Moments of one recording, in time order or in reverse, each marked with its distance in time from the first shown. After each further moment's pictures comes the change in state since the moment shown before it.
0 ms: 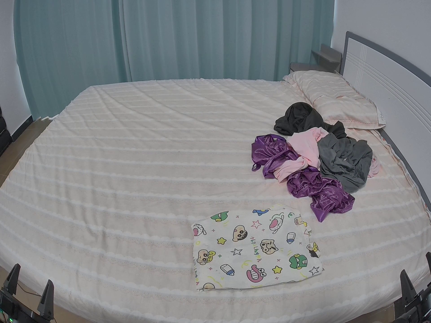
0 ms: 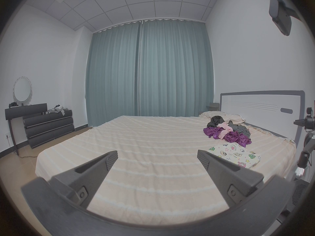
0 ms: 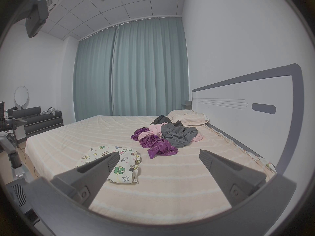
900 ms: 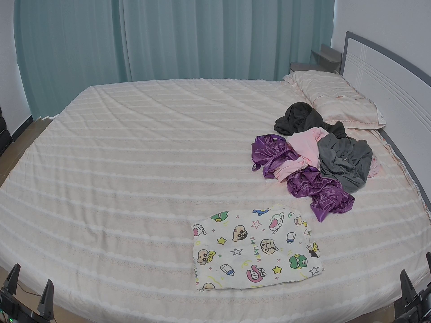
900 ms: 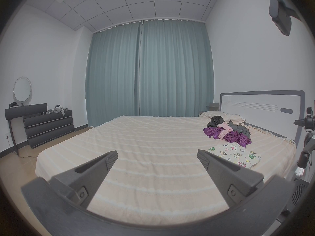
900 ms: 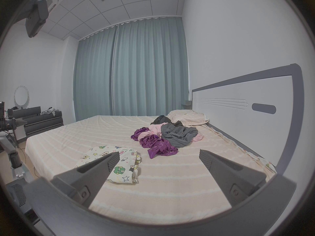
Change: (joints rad) left arm 0.000 0.000 0.000 0.000 0.000 0.000; right arm 0.000 0.000 0.000 0.000 0.000 0.000
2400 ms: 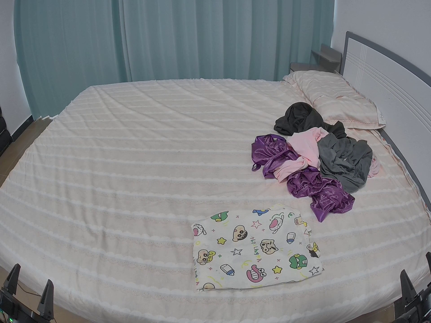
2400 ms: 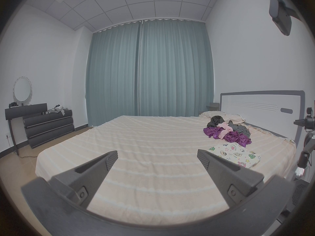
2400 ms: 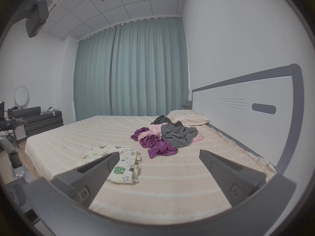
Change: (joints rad) left arm 0.000 0.001 0.000 0.000 0.000 0.000; right arm 0.000 -0.001 0.000 0.000 0.000 -0.001
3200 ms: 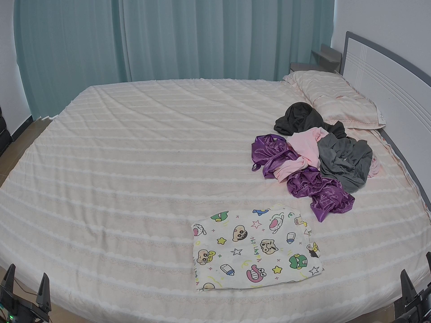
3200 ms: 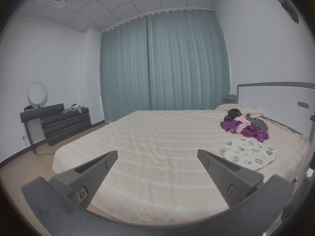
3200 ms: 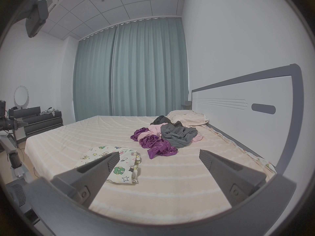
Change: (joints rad) left arm 0.195 0.072 0.000 -0.008 -0.019 0.042; right arm 0.000 -0.001 0.000 -0.001 -0.003 0.000
